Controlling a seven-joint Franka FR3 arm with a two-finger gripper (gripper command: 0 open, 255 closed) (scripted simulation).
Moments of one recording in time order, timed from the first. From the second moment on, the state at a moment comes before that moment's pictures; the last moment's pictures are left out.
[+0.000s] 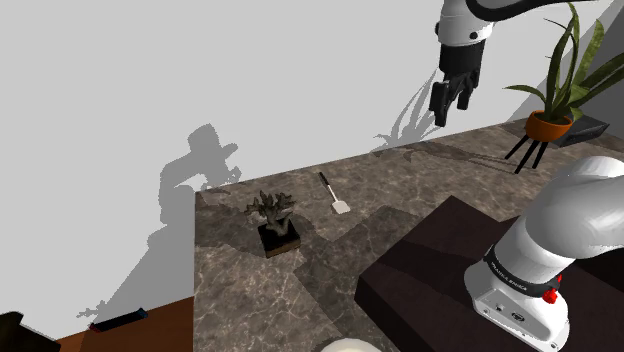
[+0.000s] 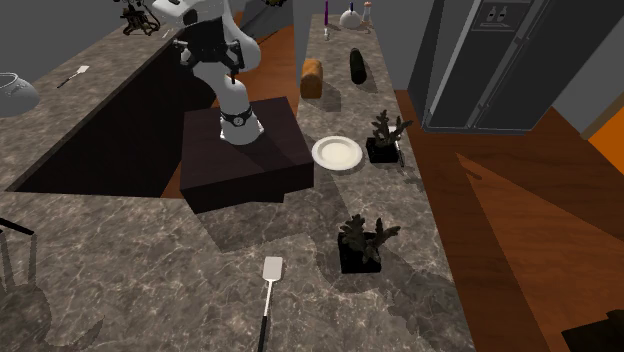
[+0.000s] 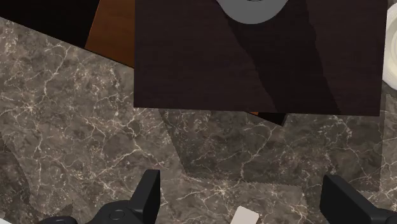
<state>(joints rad) -0.02 -0.78 0.04 -2.46 -0.10 1.52 0.01</state>
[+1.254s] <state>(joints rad) 0.04 -0.26 0.21 -2.37 0.00 1.97 0.27</state>
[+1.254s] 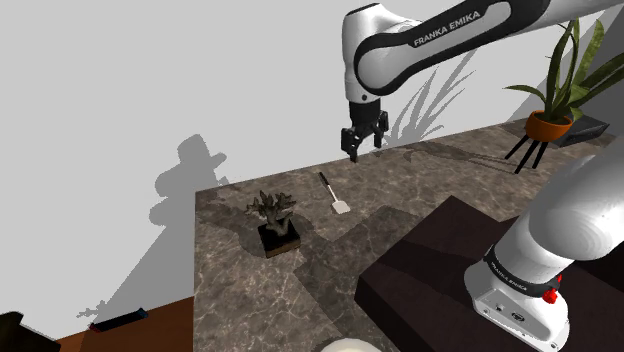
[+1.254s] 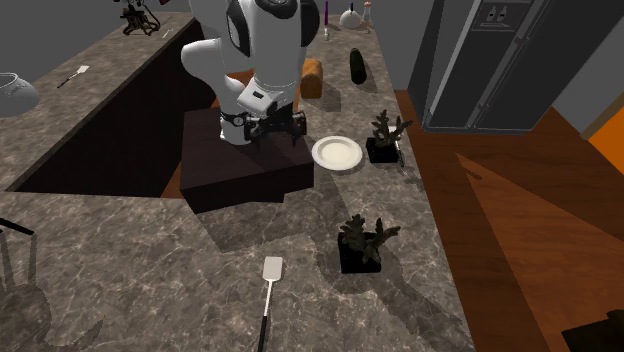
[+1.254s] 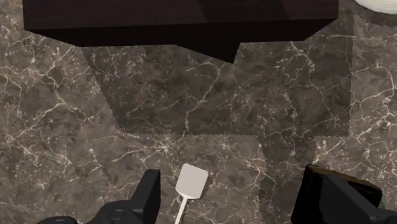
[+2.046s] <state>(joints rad) 0.09 0.20 0.27 -2.07 -0.08 2.14 0.46</state>
